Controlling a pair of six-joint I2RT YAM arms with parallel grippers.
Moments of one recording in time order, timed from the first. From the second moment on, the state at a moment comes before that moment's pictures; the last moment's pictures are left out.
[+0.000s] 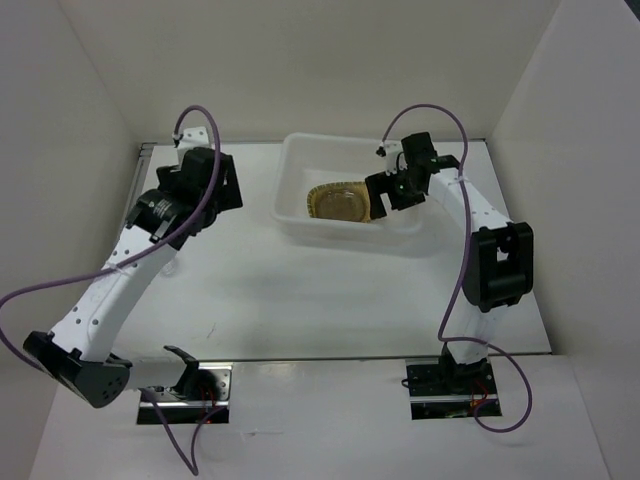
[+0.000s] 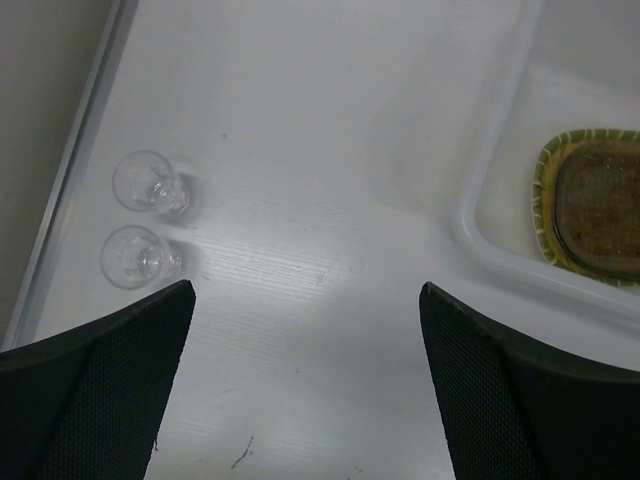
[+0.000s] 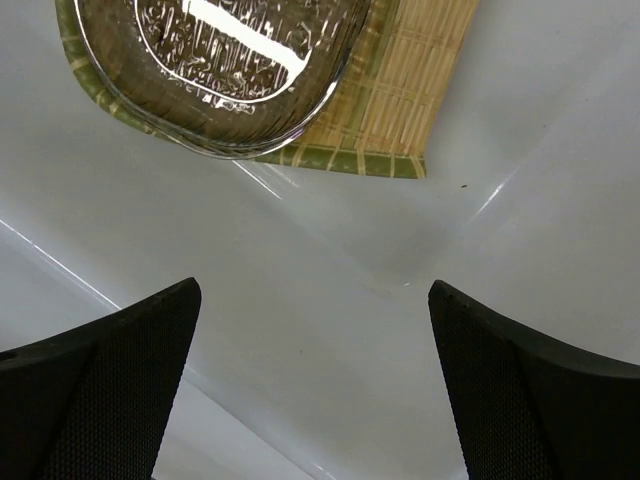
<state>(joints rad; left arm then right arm) -0.51 1.26 1.49 -0.91 -0.64 -0.45 0.20 1.80 1.50 -0.74 -0.29 -0.16</state>
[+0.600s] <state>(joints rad) 0.01 1.50 1.33 -0.91 -0.33 -0.56 0.16 1.76 1.71 -0.74 -0.22 -0.13</state>
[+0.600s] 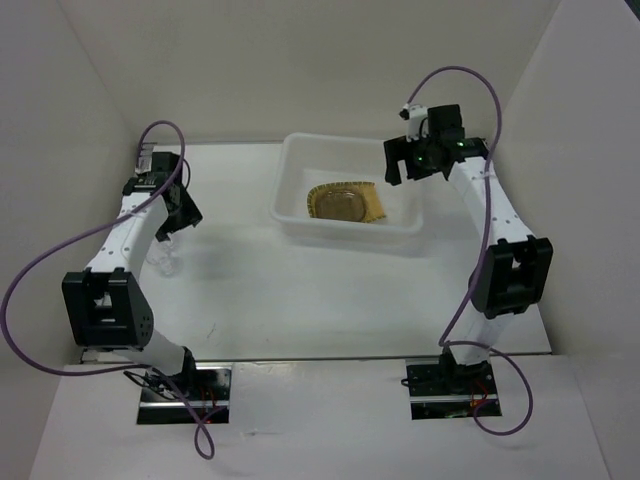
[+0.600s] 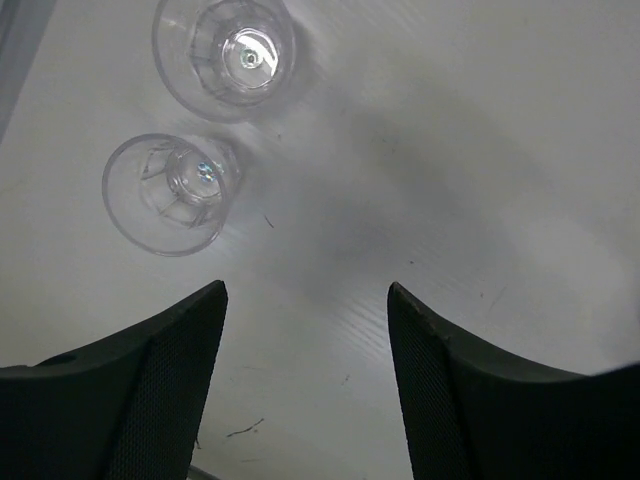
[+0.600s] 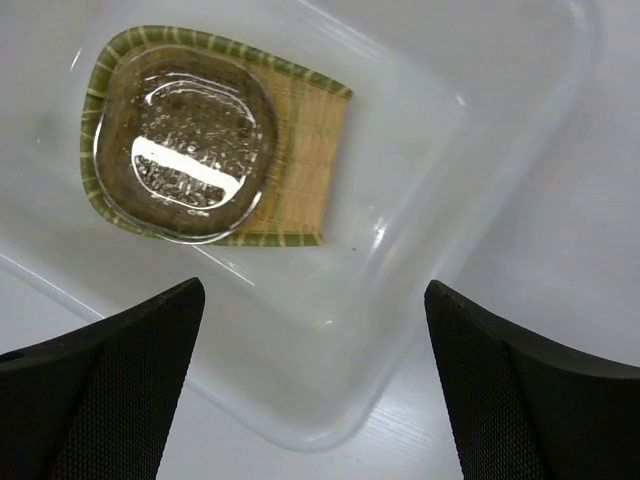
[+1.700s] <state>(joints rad) 0.41 1.61 1.18 -0.77 -0.17 -0.53 0.04 1.49 1.45 -0.68 -0.26 -0.27</state>
